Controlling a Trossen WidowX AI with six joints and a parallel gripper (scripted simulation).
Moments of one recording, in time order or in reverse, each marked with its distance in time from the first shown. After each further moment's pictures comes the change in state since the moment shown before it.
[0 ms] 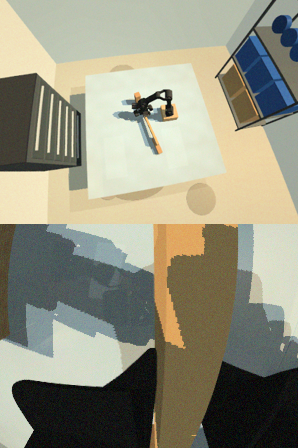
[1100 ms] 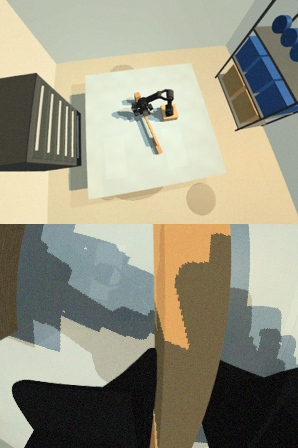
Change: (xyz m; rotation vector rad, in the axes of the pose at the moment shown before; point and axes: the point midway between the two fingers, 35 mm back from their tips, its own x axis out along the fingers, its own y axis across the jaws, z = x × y) arm -0.016 0.000 0.000 0.000 0.000 0.001
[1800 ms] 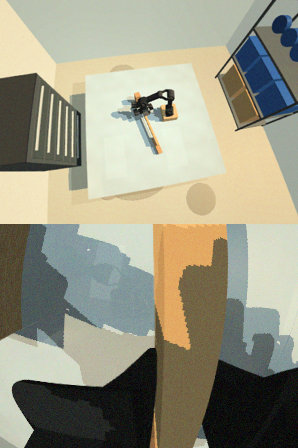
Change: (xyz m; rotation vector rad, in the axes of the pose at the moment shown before) arm -0.010 0.000 0.000 0.000 0.000 -0.001
